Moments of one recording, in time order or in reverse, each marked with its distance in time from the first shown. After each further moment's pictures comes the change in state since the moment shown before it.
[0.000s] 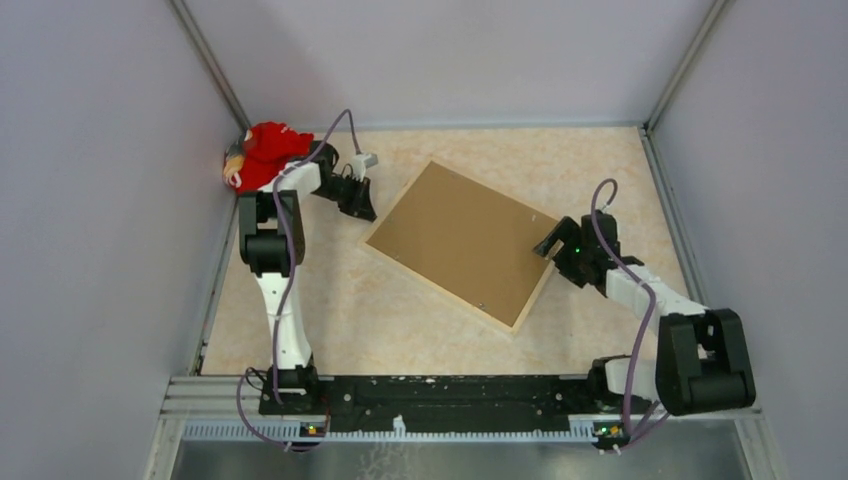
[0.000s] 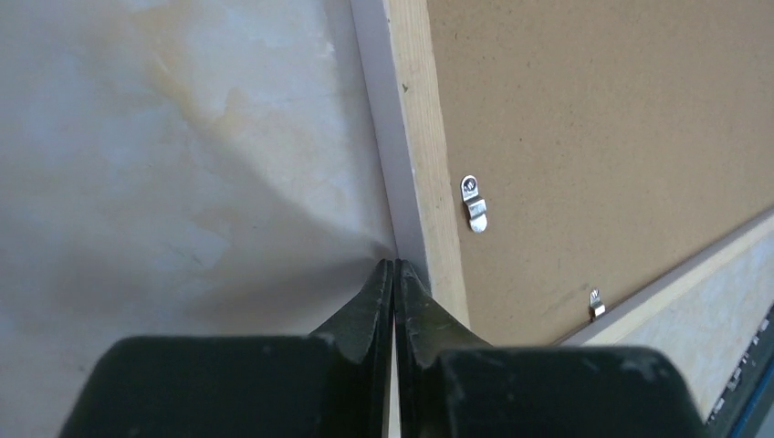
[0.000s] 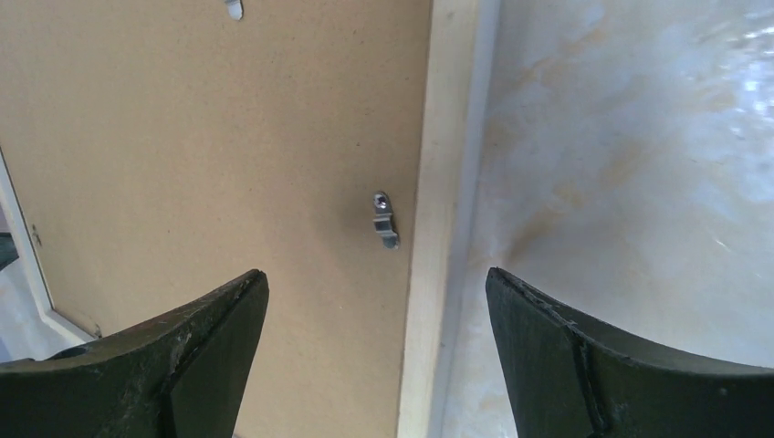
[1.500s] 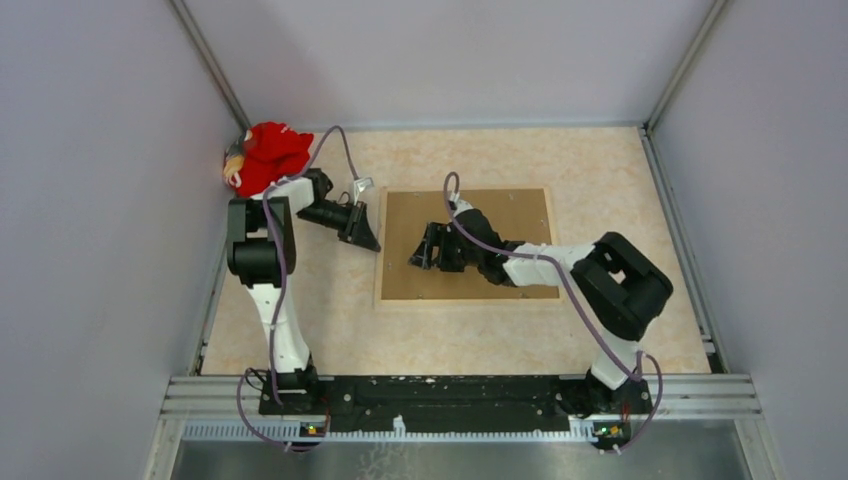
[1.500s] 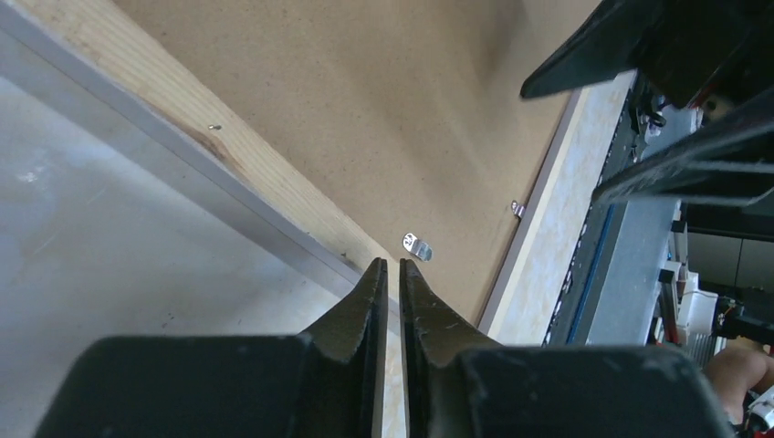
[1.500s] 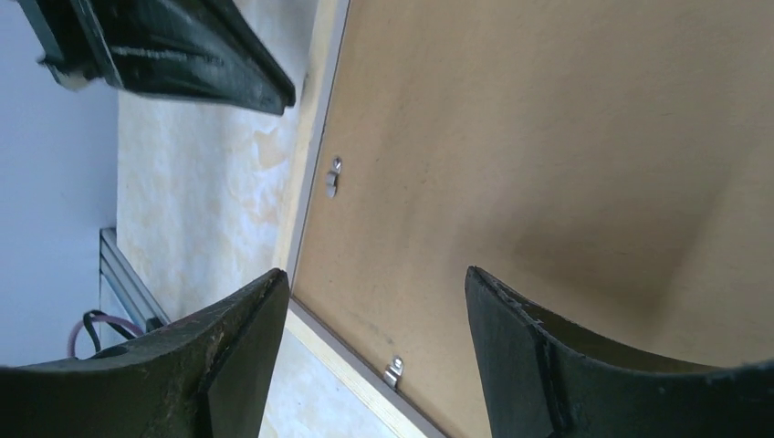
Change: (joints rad) left arm 0.034 -0.136 -0.271 -0.196 0.257 0.134; right arm 0.664 0.520 0.368 0.415 -0.092 0.007
